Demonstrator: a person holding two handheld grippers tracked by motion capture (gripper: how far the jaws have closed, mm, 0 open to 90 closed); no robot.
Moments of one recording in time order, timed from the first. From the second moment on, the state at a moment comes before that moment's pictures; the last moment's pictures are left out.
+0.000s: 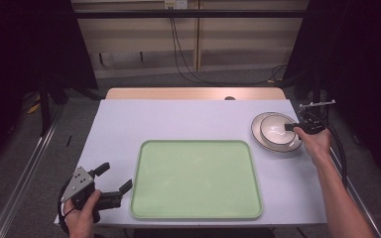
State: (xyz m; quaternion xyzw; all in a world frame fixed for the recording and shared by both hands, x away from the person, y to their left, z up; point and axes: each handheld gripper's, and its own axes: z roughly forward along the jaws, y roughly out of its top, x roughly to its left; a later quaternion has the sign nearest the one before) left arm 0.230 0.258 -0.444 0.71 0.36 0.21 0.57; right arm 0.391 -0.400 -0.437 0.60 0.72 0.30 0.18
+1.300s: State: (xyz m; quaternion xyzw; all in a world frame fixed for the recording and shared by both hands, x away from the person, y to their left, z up) left arm 0.229 0.257 -0.443 0.71 0.36 0.22 0.57; right arm 0.384 -0.407 -0.423 0.60 0.69 0.34 0.20
